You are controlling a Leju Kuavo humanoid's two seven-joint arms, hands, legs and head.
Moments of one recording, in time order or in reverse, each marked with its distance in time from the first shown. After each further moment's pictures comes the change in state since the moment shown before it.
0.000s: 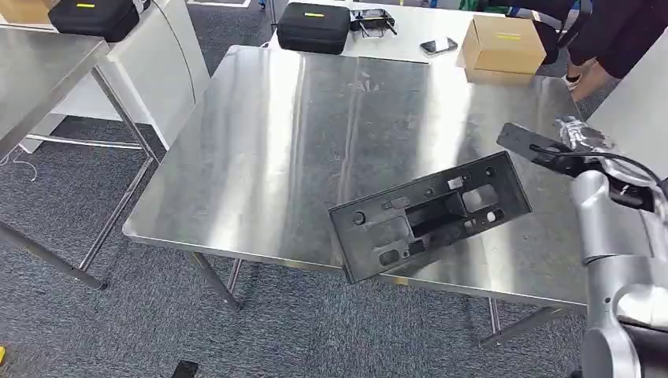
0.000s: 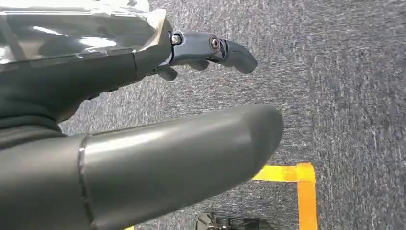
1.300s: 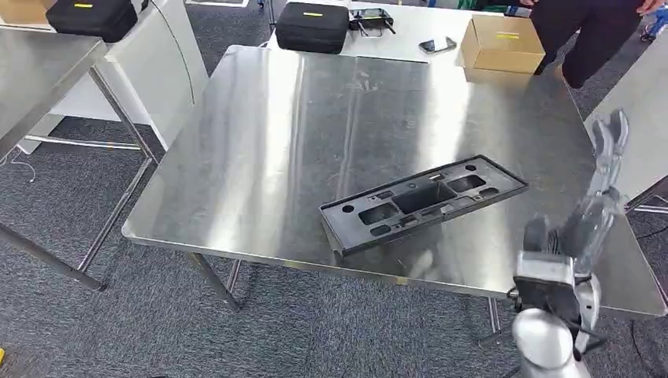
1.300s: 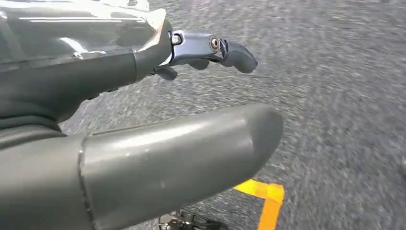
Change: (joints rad) left arm 0.067 -0.050 0.493 -0.036 -0.121 -0.016 -0.198; right arm 0.798 0.186 0.175 -1.095 -0.732 -0.902 -0.437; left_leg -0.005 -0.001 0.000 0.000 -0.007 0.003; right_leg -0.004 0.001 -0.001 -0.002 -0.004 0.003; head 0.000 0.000
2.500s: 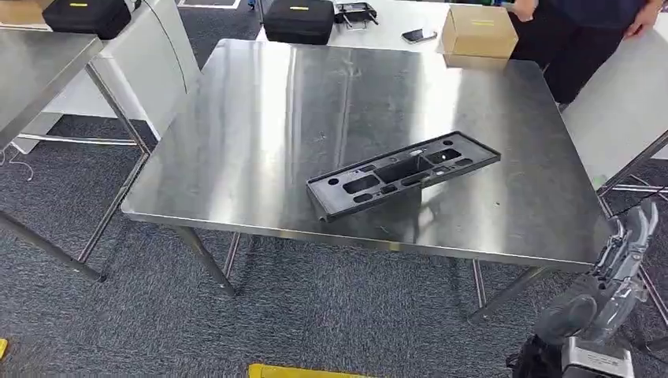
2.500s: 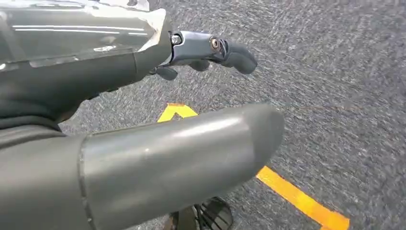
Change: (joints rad) left arm 0.033 -0.103 0.260 -0.018 0.069 0.076 0.054; right arm 0.265 0.118 -0.090 -0.080 -0.206 -0.024 -0.154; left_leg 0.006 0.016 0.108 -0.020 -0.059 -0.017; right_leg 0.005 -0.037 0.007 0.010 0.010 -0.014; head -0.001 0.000
